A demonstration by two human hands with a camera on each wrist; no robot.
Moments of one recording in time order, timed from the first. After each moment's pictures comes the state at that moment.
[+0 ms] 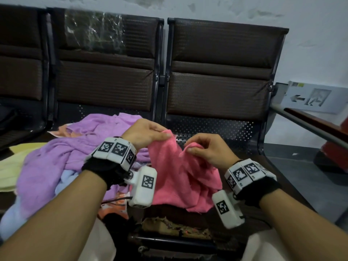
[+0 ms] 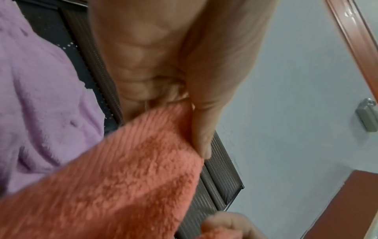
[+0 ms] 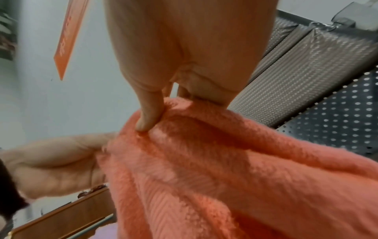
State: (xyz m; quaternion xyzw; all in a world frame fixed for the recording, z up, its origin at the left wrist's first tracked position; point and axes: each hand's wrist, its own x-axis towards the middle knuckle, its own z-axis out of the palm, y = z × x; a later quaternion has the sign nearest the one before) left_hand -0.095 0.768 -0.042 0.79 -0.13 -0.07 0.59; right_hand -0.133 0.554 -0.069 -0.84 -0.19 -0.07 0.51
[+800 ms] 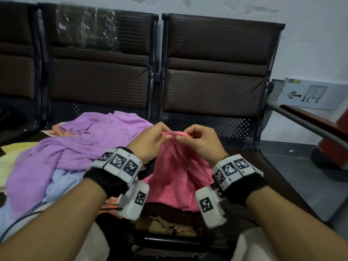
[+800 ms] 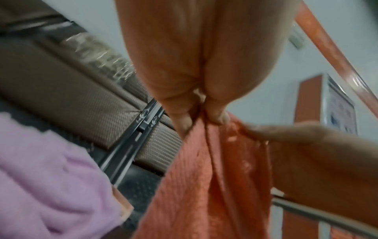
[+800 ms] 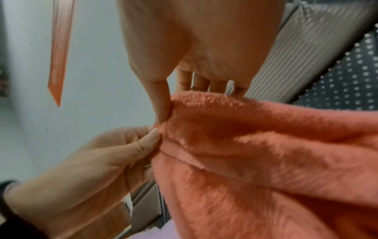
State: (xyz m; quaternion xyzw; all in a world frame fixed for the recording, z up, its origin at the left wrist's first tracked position) left_hand -0.106 0.743 -0.063 0.87 -0.23 0.03 0.43; right_hand -0.128 0.569 -0.069 -0.78 -0.07 -0.12 0.61
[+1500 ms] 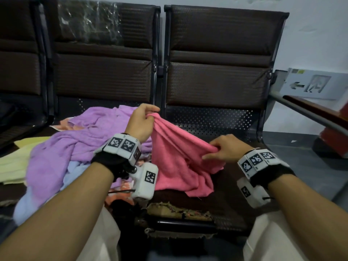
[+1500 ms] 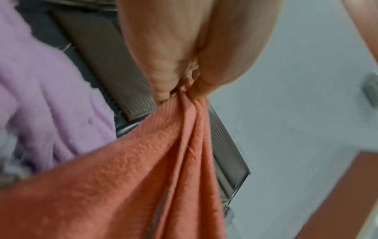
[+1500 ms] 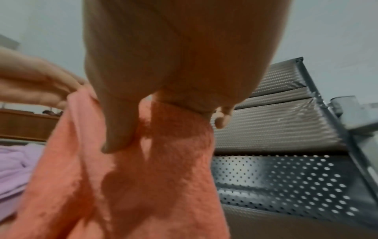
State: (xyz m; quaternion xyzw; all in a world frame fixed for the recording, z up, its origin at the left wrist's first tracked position) left_hand -0.094 0.763 -0.054 0.80 -0.08 0.14 0.58; right_hand -0.130 0.501 -0.085 -0.99 -0.14 0.02 0.08
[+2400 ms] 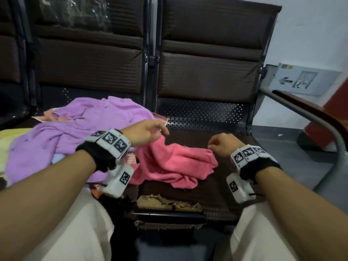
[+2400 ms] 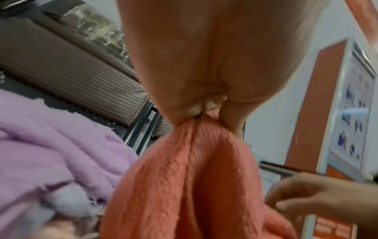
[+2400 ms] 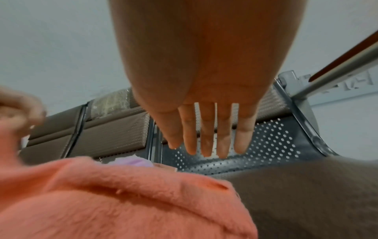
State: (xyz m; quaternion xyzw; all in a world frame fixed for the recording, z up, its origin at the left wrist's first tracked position) left_hand -0.105 0.761 -0.067 0.85 -0.30 -0.11 0.41; right_hand -0.127 0.481 -0.107 -0.99 0.01 0.05 0.11
